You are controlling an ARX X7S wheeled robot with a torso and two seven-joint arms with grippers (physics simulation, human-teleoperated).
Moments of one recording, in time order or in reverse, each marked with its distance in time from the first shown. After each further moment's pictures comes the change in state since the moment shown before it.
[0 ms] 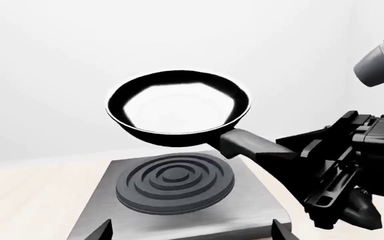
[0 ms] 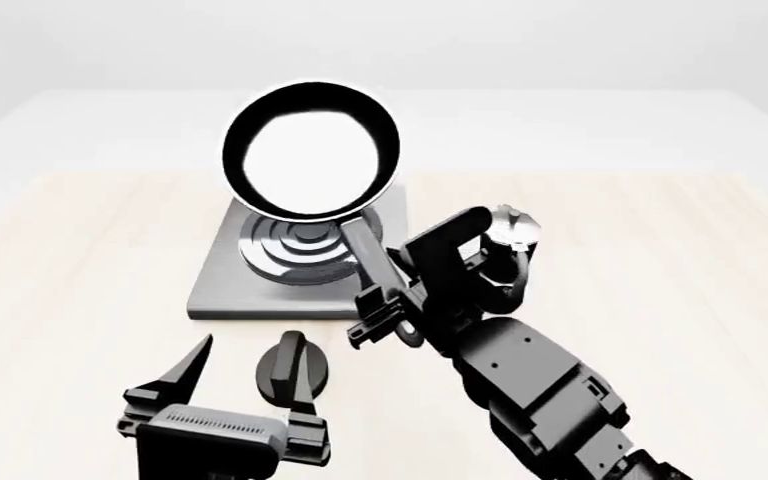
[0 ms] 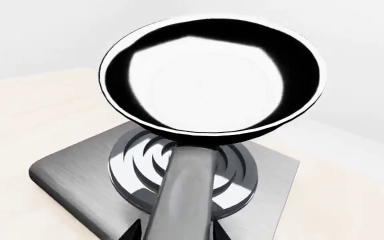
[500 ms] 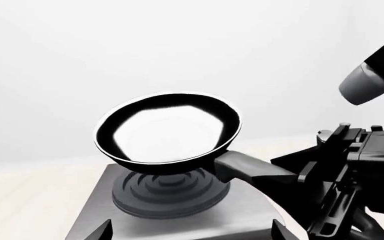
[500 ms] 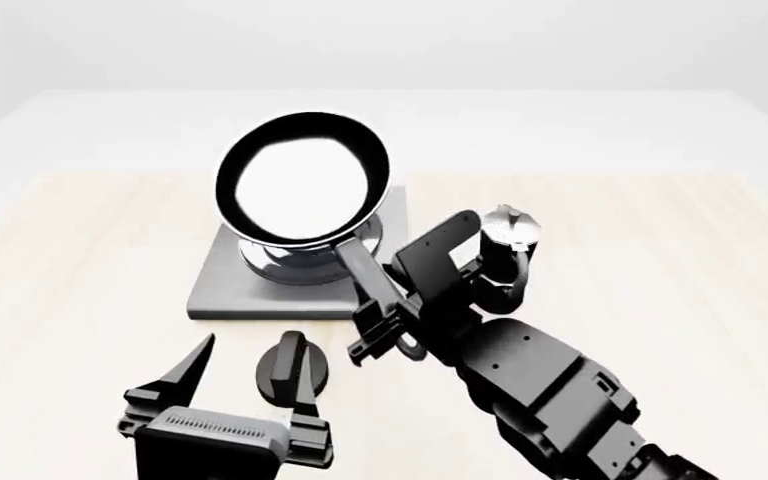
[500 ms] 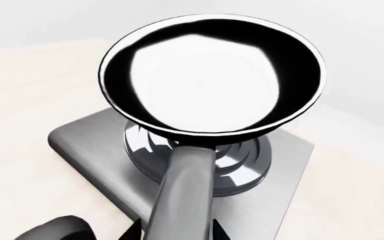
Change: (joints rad) left arm 0.004 -0.006 0.011 0.024 -0.003 -0.002 -0.008; right arm 0.024 0.040 -0.041 -0.087 0.041 0.143 -0.001
